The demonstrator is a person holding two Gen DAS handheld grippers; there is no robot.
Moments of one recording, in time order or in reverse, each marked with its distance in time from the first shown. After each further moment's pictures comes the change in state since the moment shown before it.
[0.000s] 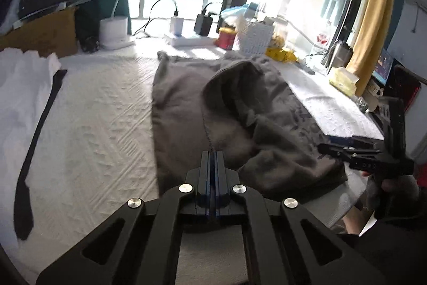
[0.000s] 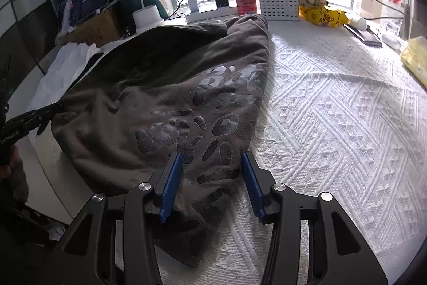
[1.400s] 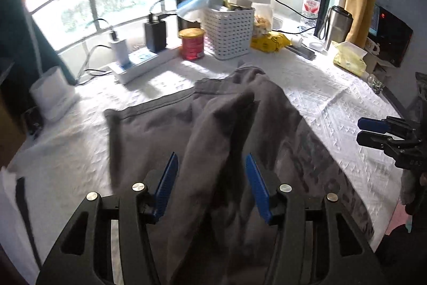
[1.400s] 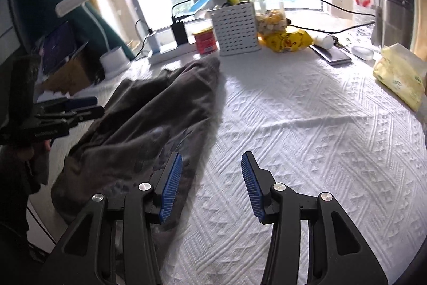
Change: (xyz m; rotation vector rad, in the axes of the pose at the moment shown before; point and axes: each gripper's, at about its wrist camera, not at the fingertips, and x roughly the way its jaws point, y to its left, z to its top) left arm 0.116 -0.042 0.122 0.287 0.123 -0.055; right arm -0.018 -0.057 0.059 0.153 -0.110 -0.079
